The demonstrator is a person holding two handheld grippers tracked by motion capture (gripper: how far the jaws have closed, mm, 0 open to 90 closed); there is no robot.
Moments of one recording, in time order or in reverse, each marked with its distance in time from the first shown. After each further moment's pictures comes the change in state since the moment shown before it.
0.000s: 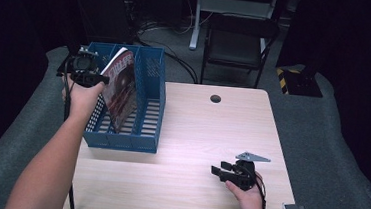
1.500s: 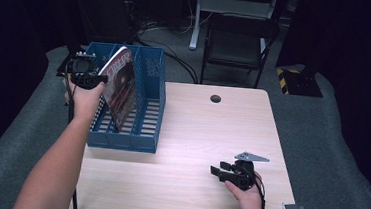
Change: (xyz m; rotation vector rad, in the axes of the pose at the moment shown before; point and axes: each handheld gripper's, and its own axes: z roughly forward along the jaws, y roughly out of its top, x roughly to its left) left arm 0.007 -0.009 0.012 -0.084 0.030 -0.036; right arm 0.001 0.000 0.003 0.011 0.002 -0.003
